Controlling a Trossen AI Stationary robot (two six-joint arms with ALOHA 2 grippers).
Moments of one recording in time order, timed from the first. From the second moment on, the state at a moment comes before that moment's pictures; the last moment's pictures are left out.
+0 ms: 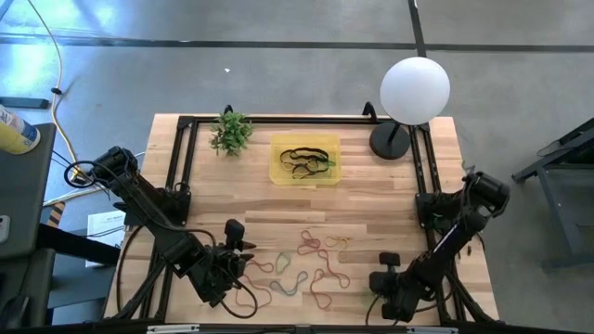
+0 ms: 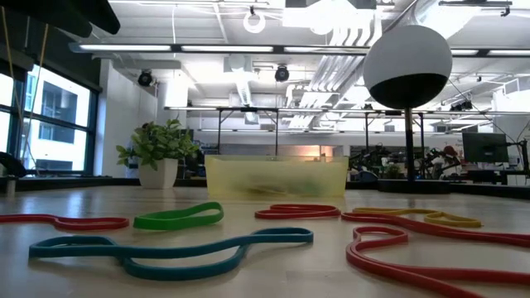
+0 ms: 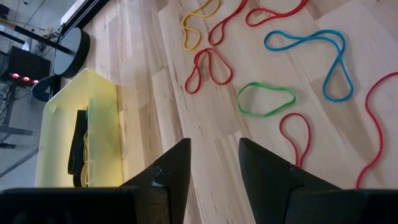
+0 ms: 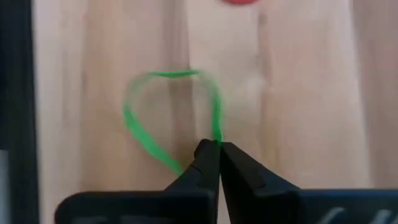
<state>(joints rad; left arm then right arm) -0.71 1.50 1.03 -0.66 -0.77 -0.16 0.98 1.75 0.89 -0.45 0.30 1.04</state>
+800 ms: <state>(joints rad) -0.71 1.50 0.97 -0.62 -0.79 -0.19 0.75 1.74 1.26 -1.03 0.74 0.71</state>
